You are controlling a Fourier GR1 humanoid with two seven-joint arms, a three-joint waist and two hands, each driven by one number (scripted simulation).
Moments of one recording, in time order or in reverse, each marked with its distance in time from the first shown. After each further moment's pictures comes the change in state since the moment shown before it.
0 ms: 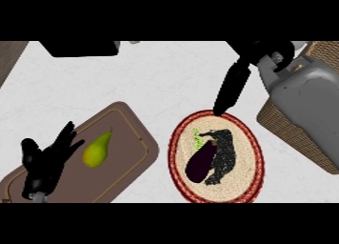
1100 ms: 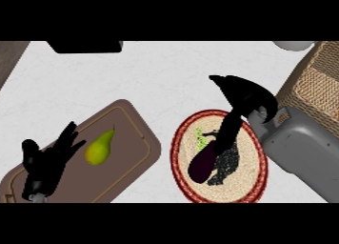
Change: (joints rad) left arm 0.012 -0.004 -0.006 -0.036 -0.014 -0.010 0.018; right arm 0.229 -0.030 0.164 -0.176 0.026 -0.116 0.016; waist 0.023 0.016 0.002
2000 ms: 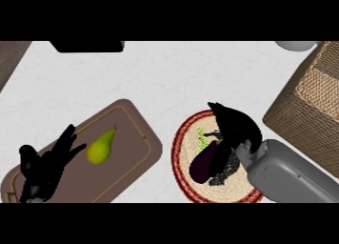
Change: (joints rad) left arm 0.030 -0.005 0.009 -0.015 -0.013 -0.021 -0.021; right arm 0.201 0.067 0.096 -0.007 0.185 -0.112 -0.034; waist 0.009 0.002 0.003
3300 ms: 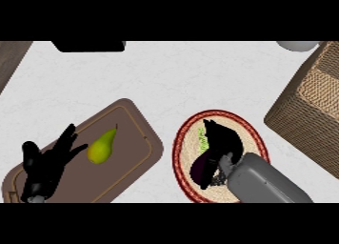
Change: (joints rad) left arm -0.011 -0.020 0.020 0.003 -0.028 -0.005 0.038; right arm 0.110 0.158 0.013 0.196 0.158 -0.017 -0.052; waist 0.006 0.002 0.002
